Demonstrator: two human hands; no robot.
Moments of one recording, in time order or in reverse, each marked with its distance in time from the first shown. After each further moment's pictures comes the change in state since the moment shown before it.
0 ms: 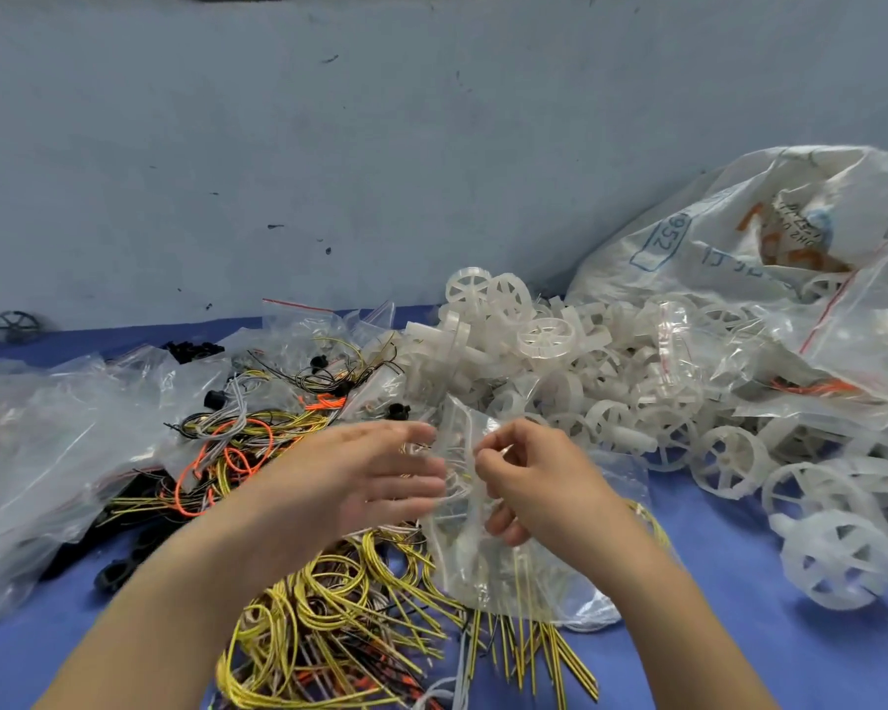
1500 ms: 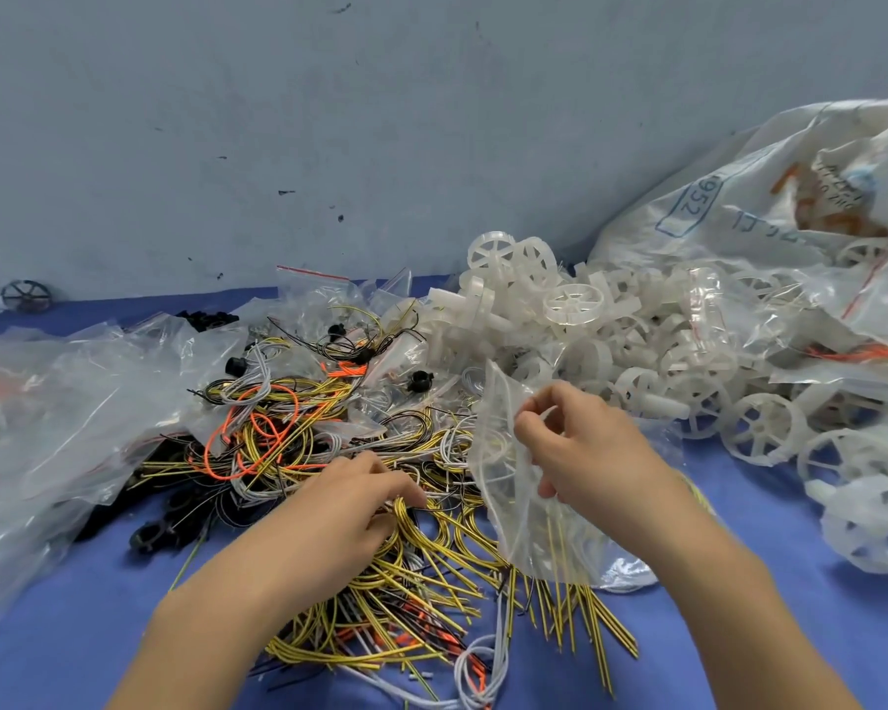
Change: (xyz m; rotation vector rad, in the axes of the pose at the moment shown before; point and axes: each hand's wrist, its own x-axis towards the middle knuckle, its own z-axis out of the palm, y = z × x) left_hand -0.008 -0.052 -0.040 1.396 0.048 0.247; right_hand -0.010 -0.006 0.004 -0.306 0.116 -0.076
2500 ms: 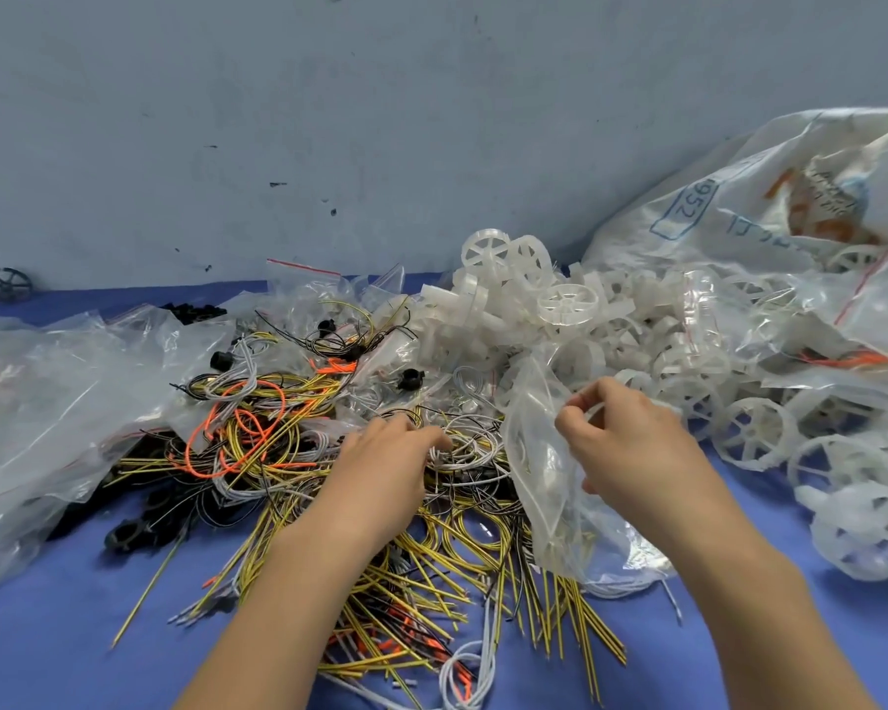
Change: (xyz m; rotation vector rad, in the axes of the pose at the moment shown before) left_hand 0.063 0.019 0.030 0.077 0.206 -0.080; right_hand -0.001 0.010 -0.021 -0.176 0.117 0.156
